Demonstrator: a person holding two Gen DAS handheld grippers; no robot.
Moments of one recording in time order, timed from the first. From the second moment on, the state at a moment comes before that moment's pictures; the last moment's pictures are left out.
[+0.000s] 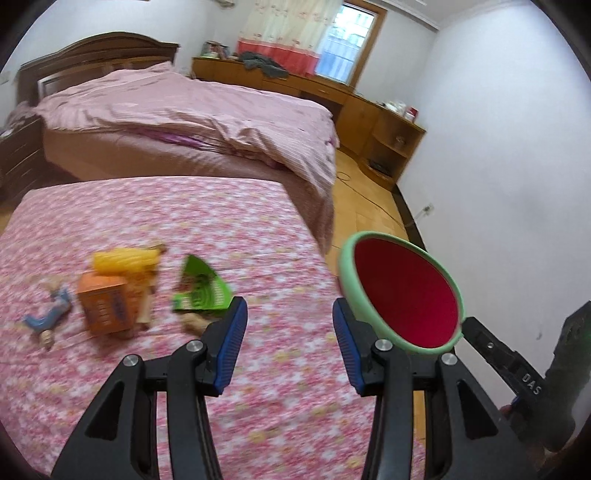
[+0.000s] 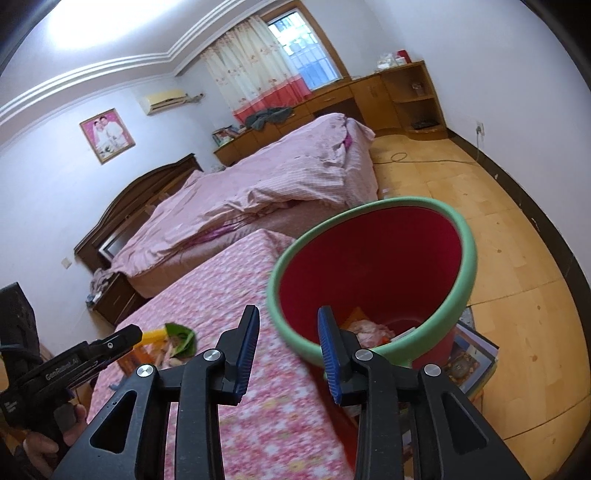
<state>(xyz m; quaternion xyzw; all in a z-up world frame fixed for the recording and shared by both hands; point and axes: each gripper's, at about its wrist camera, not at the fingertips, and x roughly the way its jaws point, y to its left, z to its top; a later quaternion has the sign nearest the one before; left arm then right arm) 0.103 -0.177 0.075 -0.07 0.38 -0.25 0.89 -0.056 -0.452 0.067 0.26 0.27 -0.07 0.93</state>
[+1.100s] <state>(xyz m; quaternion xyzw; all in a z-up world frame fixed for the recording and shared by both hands) 0.135 0.038 0.040 -0.15 0.39 -0.07 0.91 -0.002 -0.344 0.049 0.20 0.36 0.00 0.91</state>
